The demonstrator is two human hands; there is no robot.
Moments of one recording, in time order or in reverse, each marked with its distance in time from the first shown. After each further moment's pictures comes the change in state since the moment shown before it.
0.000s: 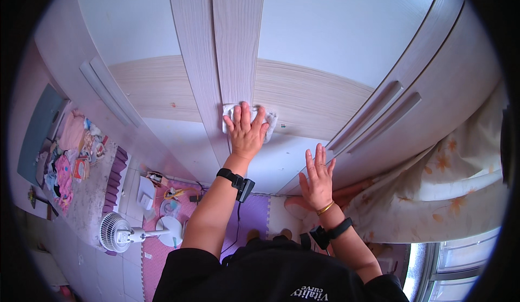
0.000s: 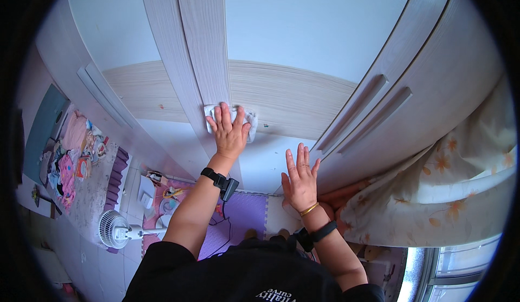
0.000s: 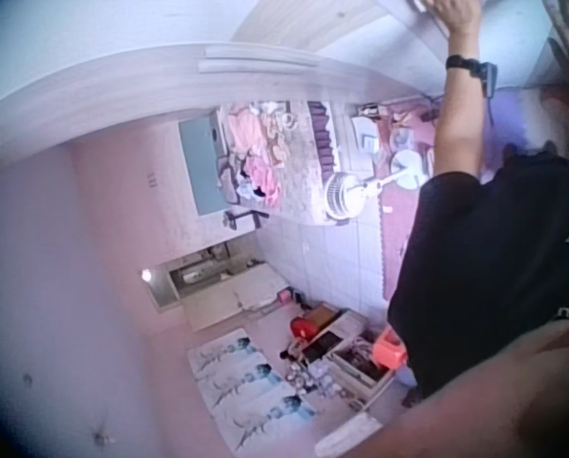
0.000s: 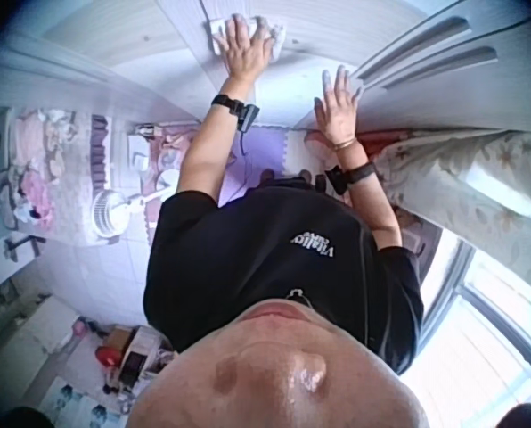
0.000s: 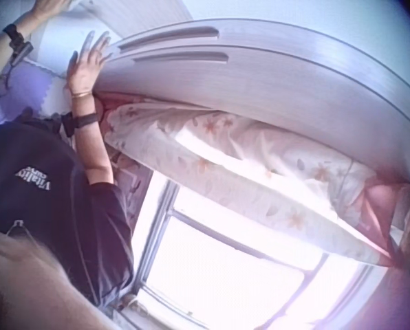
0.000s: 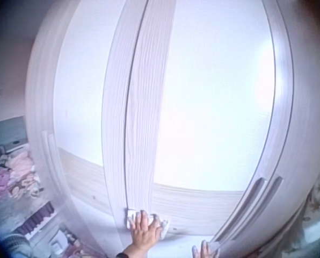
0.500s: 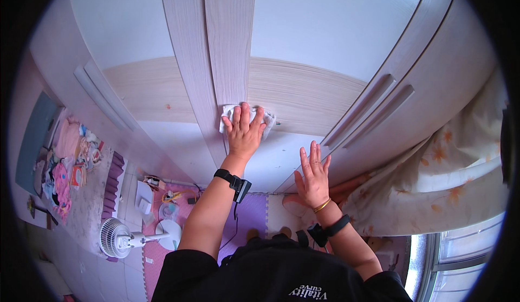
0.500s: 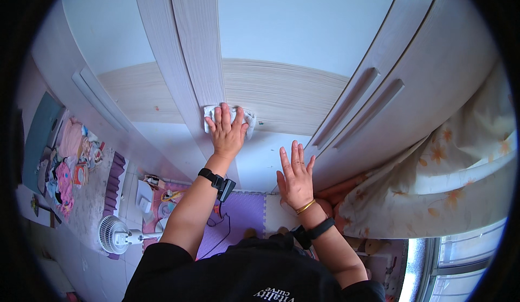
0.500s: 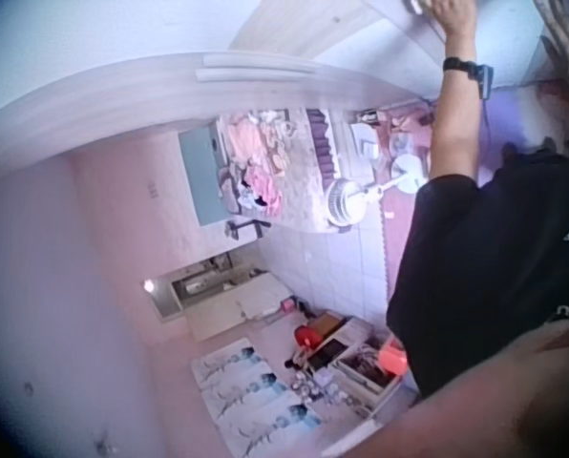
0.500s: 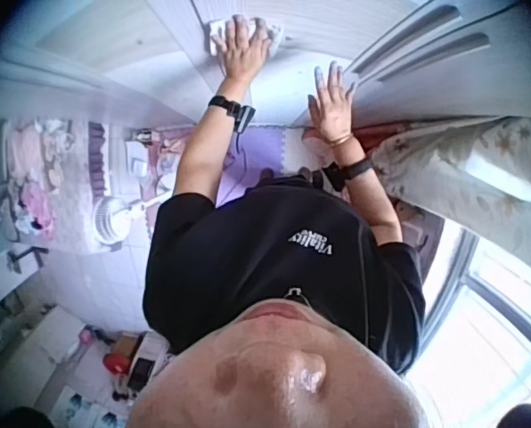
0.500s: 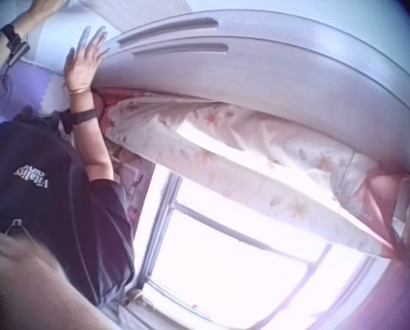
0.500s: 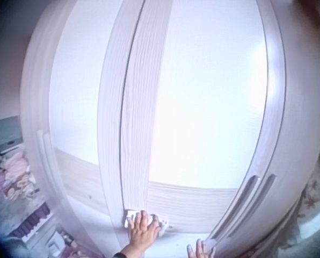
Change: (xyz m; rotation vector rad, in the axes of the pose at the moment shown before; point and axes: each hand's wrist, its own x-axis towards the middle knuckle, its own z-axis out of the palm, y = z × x) left_hand 0.000 0.001 0.002 0.078 0.020 0.096; right_hand -0.003 -0.011 -0.003 0.021 -0.013 0.004
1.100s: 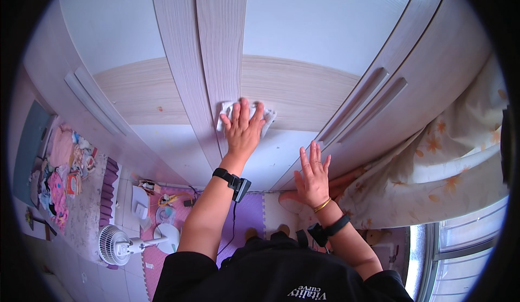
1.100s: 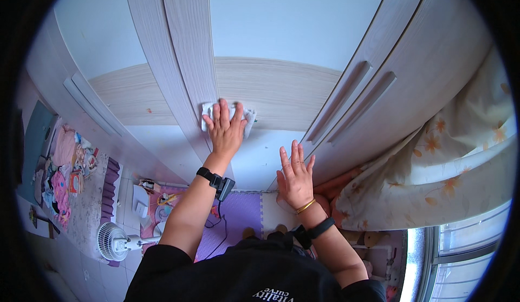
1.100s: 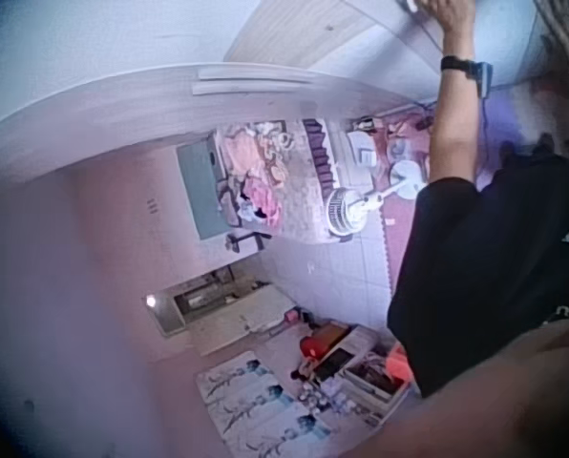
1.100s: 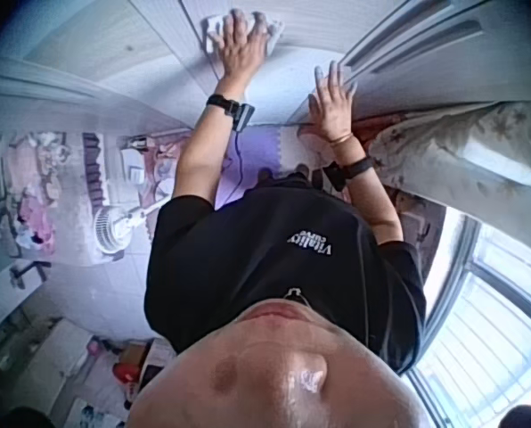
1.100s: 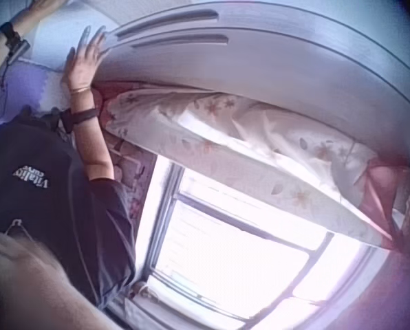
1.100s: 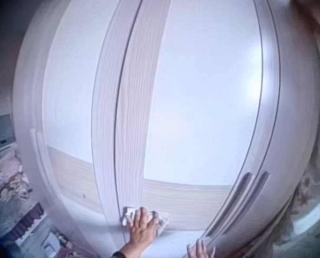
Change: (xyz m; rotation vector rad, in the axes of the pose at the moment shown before) left_hand 0.005 0.017 0.001 -0.041 0.001 -0.061; right_hand -0.012 0.001 -0.006 -0.078 -0.003 0.057
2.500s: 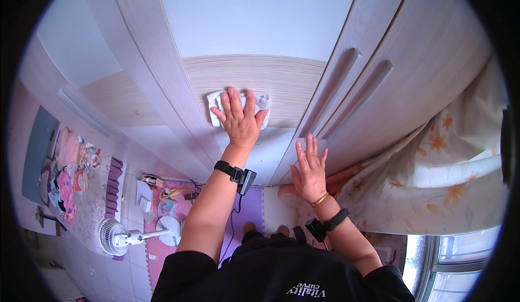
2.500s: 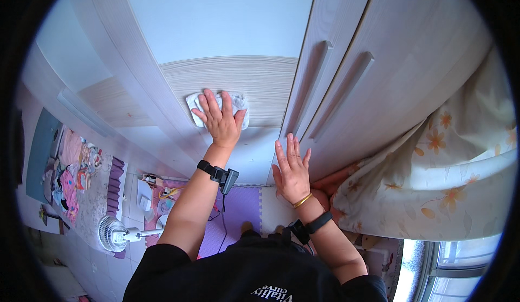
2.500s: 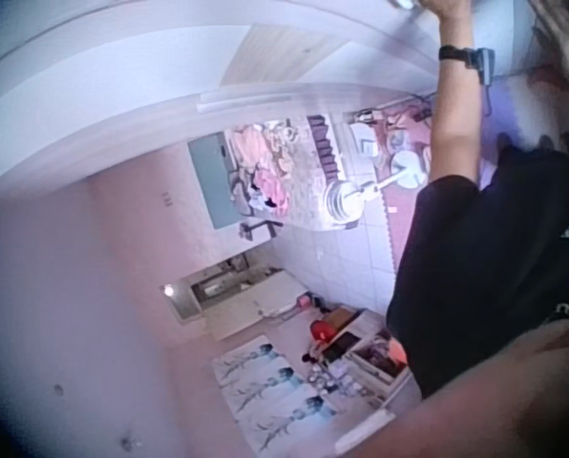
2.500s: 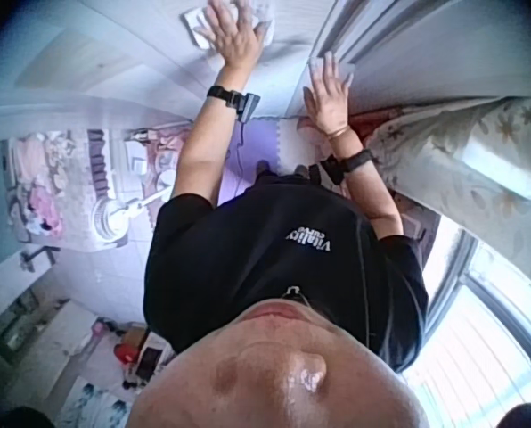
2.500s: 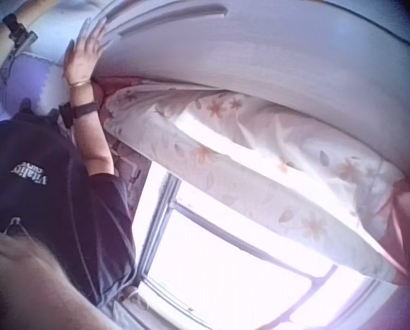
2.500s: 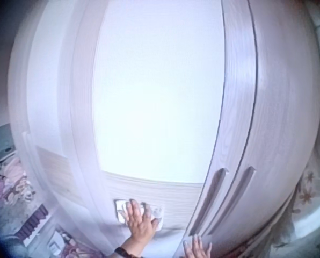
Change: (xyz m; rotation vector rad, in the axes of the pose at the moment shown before) left_hand 0.056 0.095 0.013 -0.050 0.068 -0.029; right_hand -0.009 0.091 -0.014 0.108 0.006 0.006
